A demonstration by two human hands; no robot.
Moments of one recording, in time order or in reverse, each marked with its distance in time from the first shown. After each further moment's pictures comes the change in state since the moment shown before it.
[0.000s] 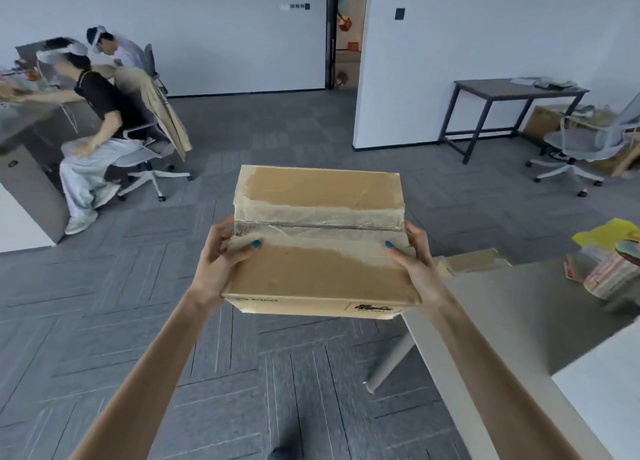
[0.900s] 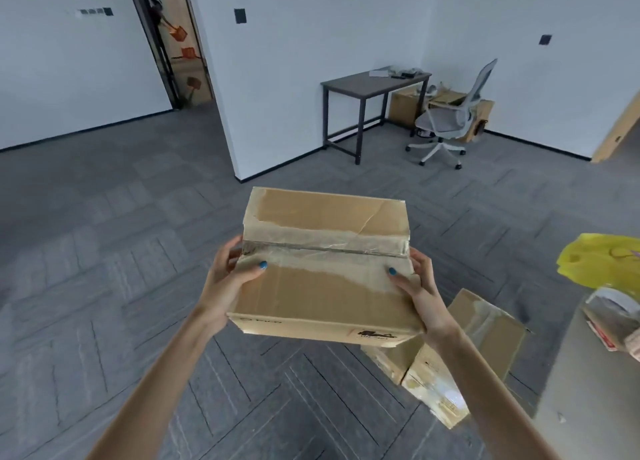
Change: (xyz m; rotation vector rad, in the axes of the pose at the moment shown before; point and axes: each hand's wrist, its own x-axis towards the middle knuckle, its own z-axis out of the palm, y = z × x) left_hand 0.658 -0.071 0.204 0.160 -0.531 -0.163; right_hand 0.506 0.033 -0.087 -0.001 0.522 0.023
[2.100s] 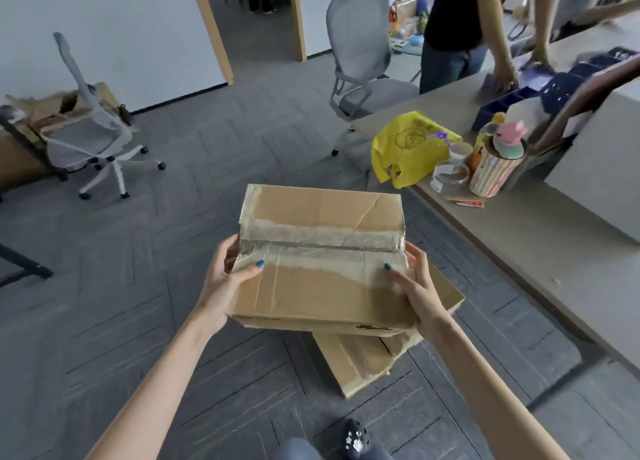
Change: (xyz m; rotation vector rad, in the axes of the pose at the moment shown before) left_hand 0.596 -0.030 0.387 0.387 -1.205 -0.021; right_hand 0.326 0.049 -0.078 0.242 1.289 -0.087
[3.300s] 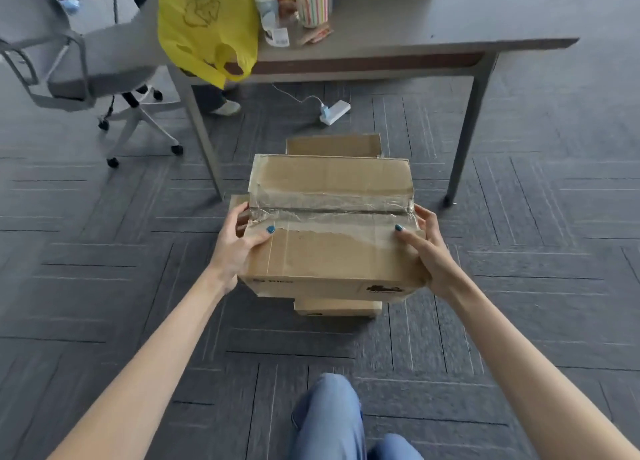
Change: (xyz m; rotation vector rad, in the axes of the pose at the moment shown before) left_hand 0.281 -0.216 0.056 0.274 -1.028 0.122; right_hand 0.004 0.301 0.140 0.232 0.975 -0.026
